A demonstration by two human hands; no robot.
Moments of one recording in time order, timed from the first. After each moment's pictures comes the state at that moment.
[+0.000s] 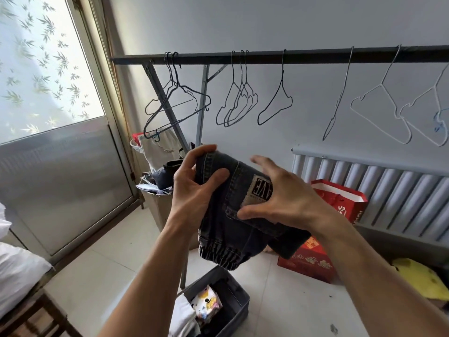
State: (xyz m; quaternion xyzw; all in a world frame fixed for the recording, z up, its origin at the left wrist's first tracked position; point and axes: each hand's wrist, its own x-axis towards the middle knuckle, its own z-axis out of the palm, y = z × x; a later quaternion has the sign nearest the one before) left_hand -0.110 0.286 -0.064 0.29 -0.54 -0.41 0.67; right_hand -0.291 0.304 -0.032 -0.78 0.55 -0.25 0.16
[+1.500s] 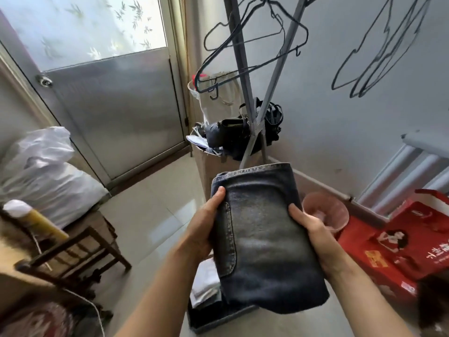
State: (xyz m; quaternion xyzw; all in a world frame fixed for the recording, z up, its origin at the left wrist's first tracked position) left_hand -0.011 0.158 -0.212 0.54 -0.18 -0.63 0.53; right_hand -0.221 0.104 -0.220 -0.40 0.43 -0.31 0.75
